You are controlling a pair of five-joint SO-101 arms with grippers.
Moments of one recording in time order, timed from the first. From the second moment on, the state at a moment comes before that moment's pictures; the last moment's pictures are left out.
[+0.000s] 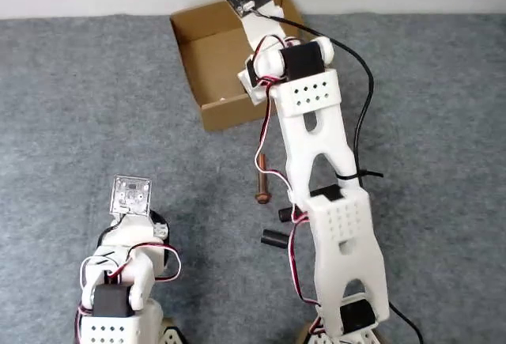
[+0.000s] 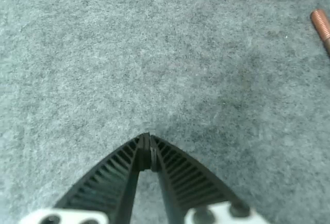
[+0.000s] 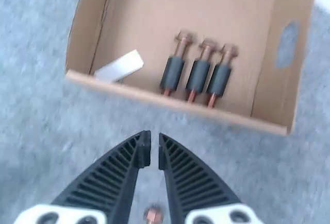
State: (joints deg) left arm -3.3 -100.8 96.7 64.6 3.9; right arm -21.5 42.4 -74.1 100.5 14.6
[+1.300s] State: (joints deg) left arm -3.3 -100.8 96.7 64.6 3.9; right arm -32.7 -1.4 29.3 79.6 34.7
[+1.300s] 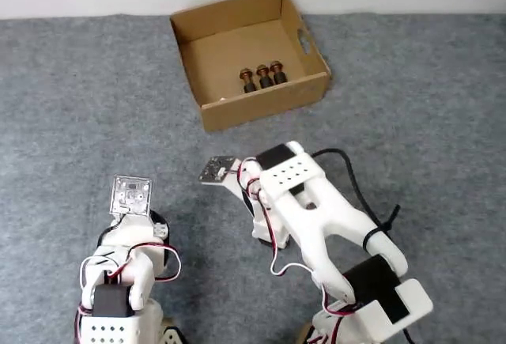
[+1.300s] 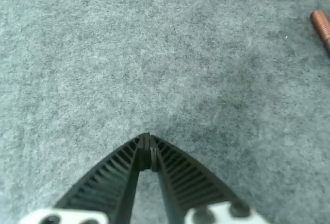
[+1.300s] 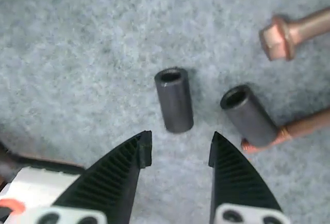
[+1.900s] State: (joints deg) left arm -3.3 -100.8 96.7 64.6 3.9; right arm -32.3 14.2 22.9 72.7 34.8
